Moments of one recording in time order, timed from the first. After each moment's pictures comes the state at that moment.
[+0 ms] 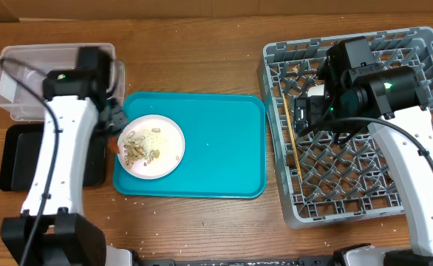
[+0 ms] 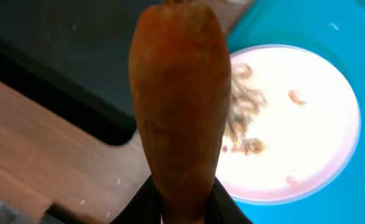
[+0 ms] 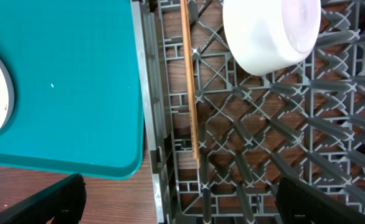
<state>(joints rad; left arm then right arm) 0.08 1.63 1.47 -1.31 -0.18 -0.53 0.24 1.52 1.64 -1.43 -0.05 0.23</state>
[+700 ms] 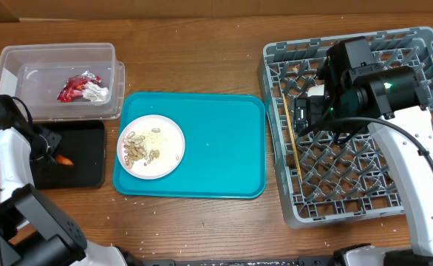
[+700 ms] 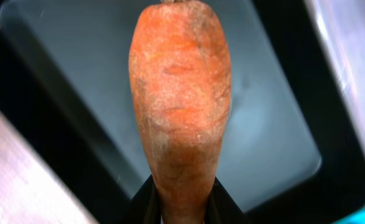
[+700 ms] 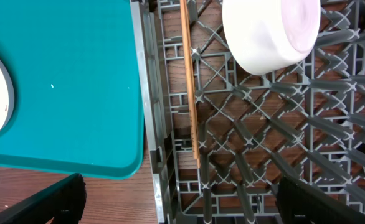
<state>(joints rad) 0.60 1.71 1.23 -0.87 -0.04 -0.50 0.24 1.52 1.64 -1.43 -0.05 0.23</state>
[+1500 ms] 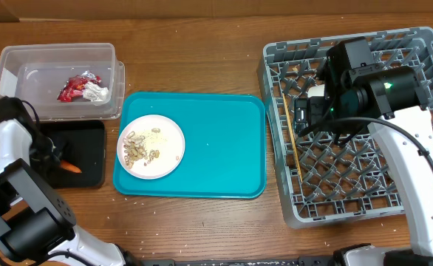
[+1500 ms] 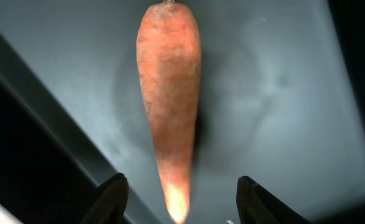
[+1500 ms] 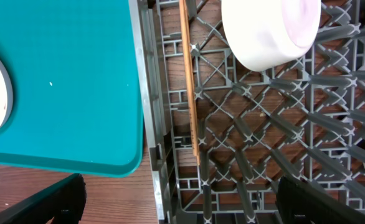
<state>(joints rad) 0.60 1.87 1.29 -0.91 -0.02 -0.50 0.24 1.52 1.64 -1.44 -0.04 0.23</state>
